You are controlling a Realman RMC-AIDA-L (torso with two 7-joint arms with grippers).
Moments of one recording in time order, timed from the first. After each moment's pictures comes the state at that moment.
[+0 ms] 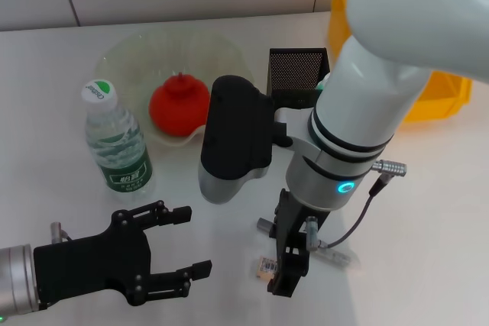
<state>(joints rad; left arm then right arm) -0.30 -2.03 1.30 0.56 1.50 1.52 -1.00 0.83 2.09 -1.91 -1.26 -2.40 -1.58 2.58</state>
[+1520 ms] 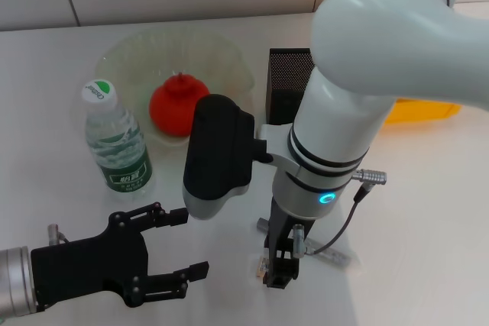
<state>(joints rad) -0.29 -2.03 1.30 0.56 1.50 1.51 -1.00 0.88 2.09 -2.02 -1.17 -2.39 -1.49 2.62</state>
